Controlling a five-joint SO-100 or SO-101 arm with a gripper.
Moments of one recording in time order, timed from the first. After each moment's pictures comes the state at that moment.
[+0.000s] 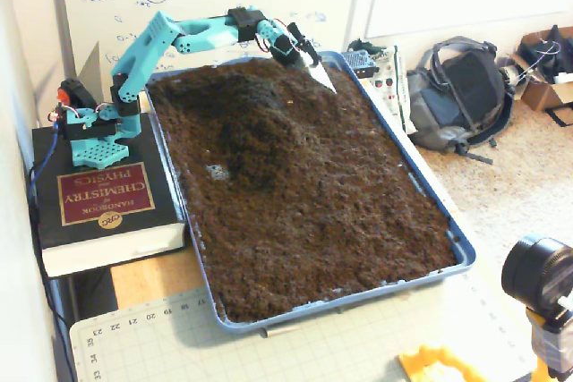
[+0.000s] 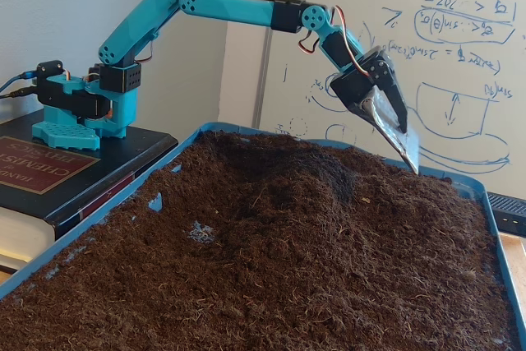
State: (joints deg) arm -5.4 51.5 54.0 34.0 -4.9
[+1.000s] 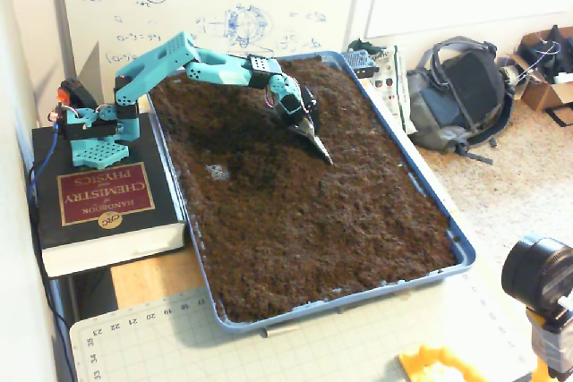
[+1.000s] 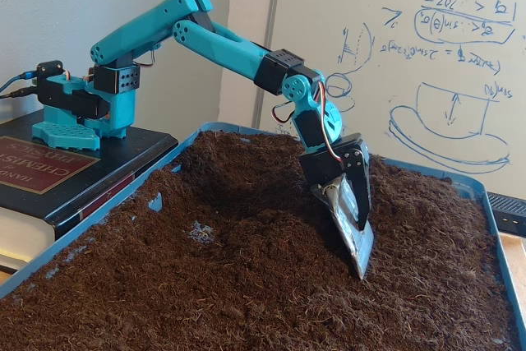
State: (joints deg) arm 7.2 36.9 54.0 33.7 -12.6
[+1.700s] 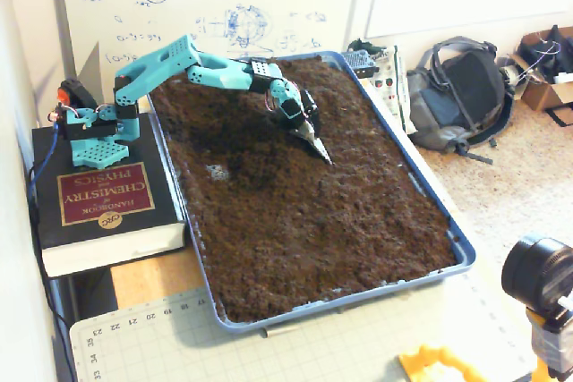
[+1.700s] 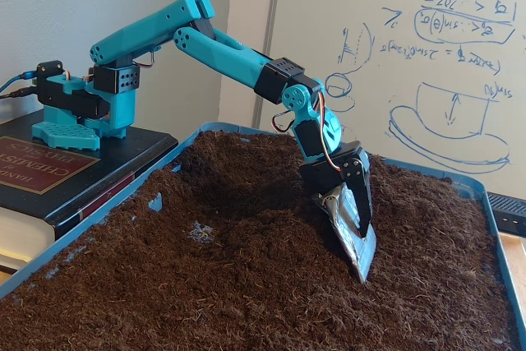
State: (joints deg) arm 7.2 32.2 51.5 33.7 -11.5
